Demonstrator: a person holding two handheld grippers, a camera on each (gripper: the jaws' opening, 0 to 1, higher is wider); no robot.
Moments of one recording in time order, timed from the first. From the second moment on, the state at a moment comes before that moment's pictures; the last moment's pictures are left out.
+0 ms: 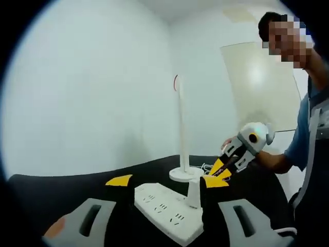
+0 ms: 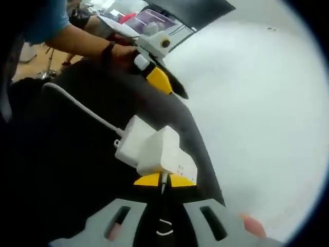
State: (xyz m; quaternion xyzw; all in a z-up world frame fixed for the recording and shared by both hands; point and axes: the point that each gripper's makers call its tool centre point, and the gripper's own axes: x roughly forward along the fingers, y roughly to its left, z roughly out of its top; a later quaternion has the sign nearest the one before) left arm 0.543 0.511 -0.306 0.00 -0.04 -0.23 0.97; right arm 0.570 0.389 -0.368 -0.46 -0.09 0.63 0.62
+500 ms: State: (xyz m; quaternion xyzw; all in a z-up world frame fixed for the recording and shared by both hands) left arm 0.537 0.481 -0.270 0.03 -0.03 -0.22 0.97; right arm 0.572 0.389 -0.377 -0.45 -0.05 0.66 0.60
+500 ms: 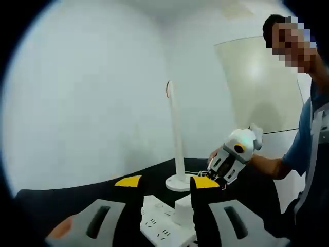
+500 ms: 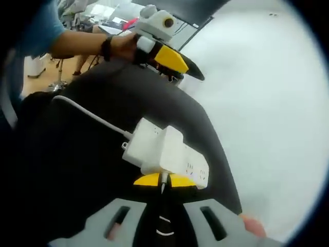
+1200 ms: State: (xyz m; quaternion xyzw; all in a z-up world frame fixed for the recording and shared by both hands) left arm 0.543 0.454 -0.260 0.05 -0.02 -0.24 0.97; right arm 0.573 0.393 -0.384 -0.43 -0.05 0.67 0.61
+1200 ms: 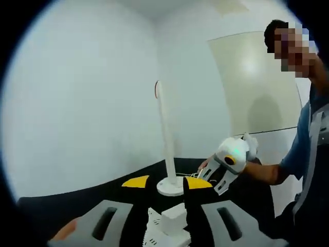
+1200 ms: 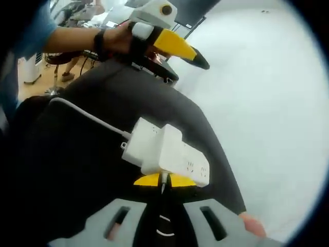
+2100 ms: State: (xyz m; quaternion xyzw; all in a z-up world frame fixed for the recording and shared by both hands) left arm 0.572 0.430 -0.308 0.05 0.04 -0.25 0.97; right arm 0.576 0.392 -0.383 -0.41 -0.05 0.67 0.61
